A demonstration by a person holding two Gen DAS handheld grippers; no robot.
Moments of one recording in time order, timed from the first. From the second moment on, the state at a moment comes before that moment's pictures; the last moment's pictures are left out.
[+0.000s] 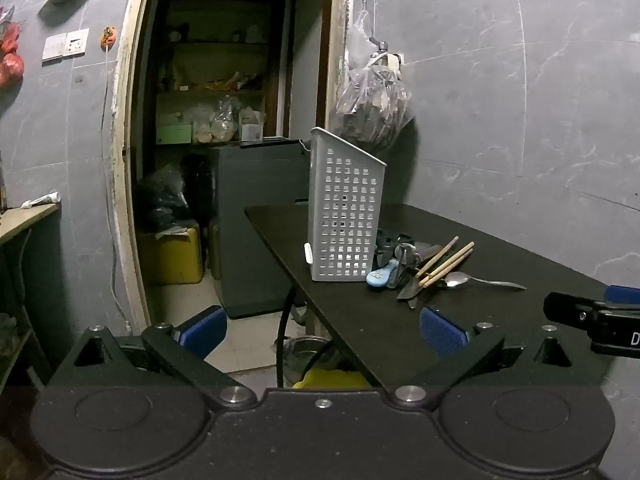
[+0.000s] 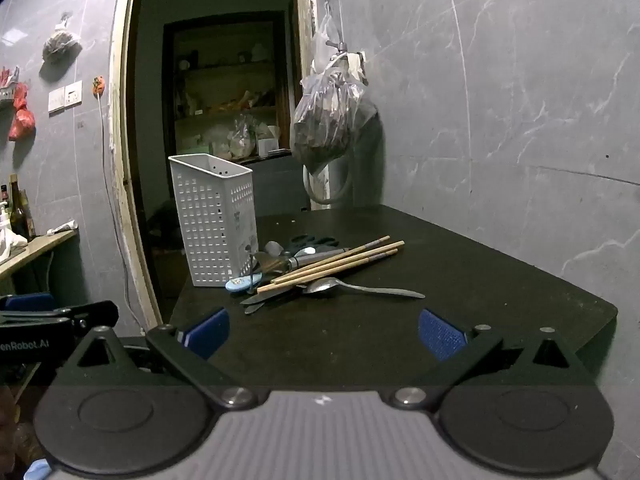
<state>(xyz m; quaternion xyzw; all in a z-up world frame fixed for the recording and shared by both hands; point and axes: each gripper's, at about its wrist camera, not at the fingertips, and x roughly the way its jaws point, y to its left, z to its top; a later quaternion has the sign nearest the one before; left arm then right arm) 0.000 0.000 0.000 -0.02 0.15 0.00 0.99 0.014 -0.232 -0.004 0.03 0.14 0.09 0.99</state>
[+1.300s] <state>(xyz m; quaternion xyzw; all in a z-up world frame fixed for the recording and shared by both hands) 0.007 0.000 -0.003 -0.01 0.17 0.00 0.99 0.017 -0.231 -0.002 0.03 0.14 0.09 0.99</state>
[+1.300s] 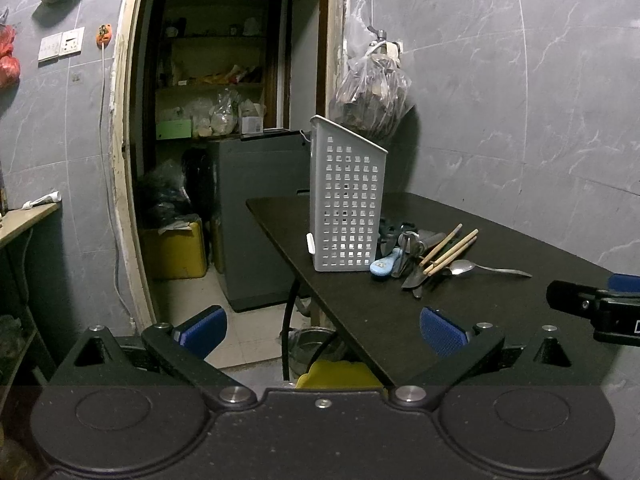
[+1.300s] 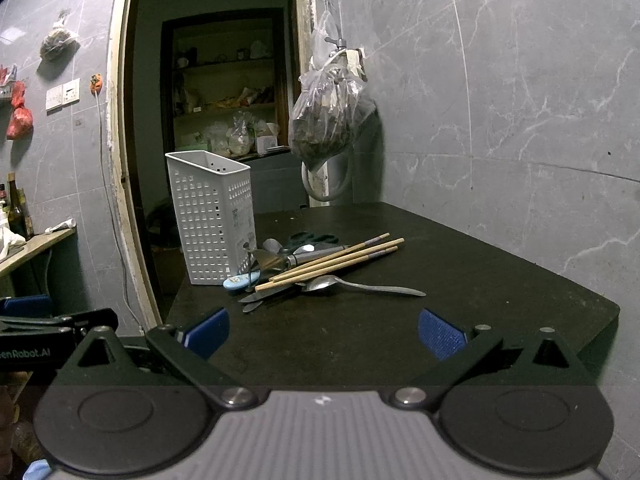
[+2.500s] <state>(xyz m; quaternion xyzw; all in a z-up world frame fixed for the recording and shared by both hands) 0.013 -0.004 -0.009 0.00 0.18 0.01 0.98 0.020 -0.230 -0.008 0.03 0.15 0.09 0.98</state>
